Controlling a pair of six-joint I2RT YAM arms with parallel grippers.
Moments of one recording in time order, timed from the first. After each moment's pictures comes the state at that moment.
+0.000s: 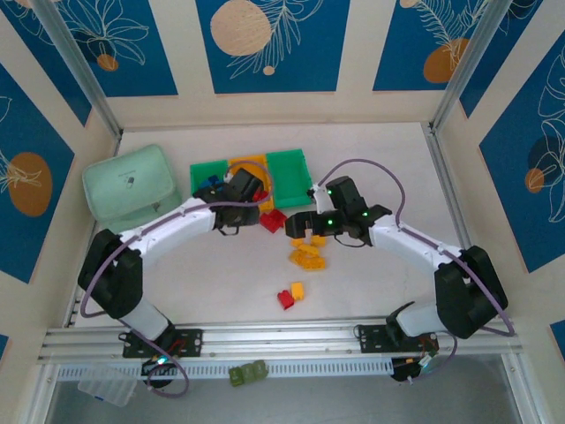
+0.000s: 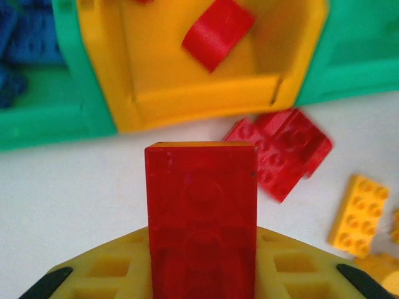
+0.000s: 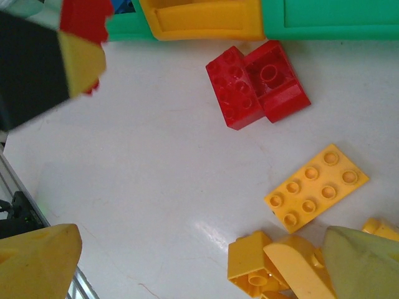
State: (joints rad) left arm -0.66 1.59 1.21 -0.68 -0.18 -0.65; right arm 0.54 1.38 0.85 -0.32 -0.45 0.40
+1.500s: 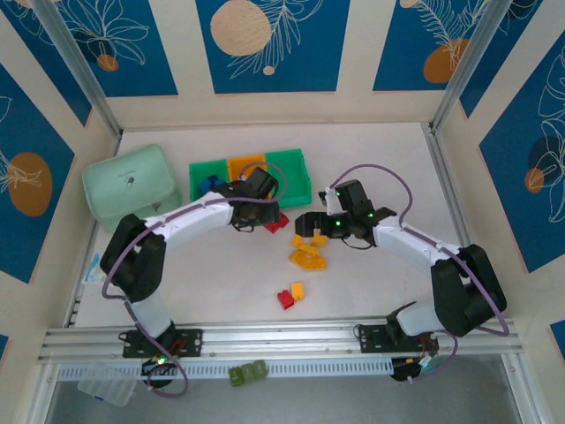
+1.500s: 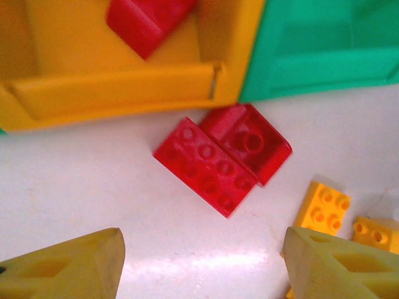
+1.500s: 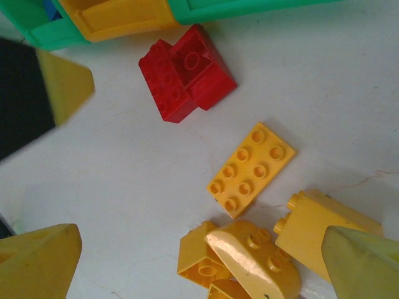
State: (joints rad) left arm -0.72 1.74 1.27 -0.64 -0.10 -0.77; right arm 0.45 1.39 0.78 -0.30 -0.43 0.44
